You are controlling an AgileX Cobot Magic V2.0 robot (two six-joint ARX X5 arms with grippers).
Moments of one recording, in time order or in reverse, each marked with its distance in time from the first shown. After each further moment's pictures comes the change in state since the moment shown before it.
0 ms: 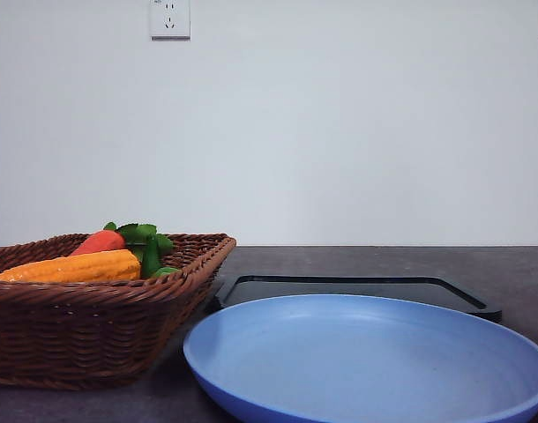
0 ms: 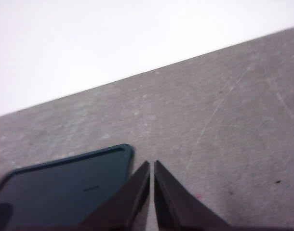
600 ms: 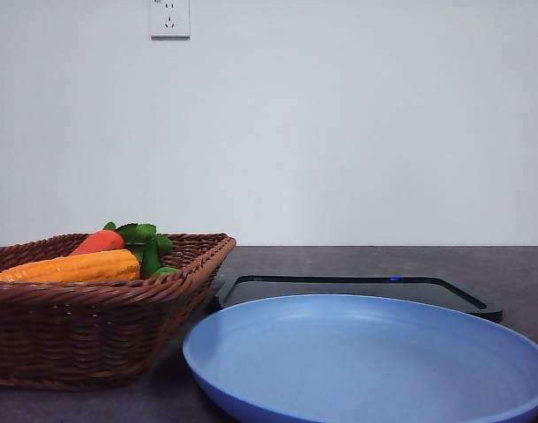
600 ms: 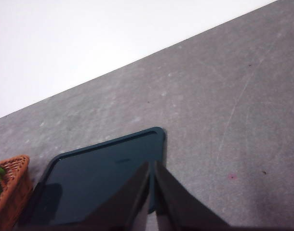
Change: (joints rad) left_arx 0.000 0.195 0.185 -0.031 0.155 -0.028; right_arx 0.000 0.139 0.249 -0.239 -0.103 0.069
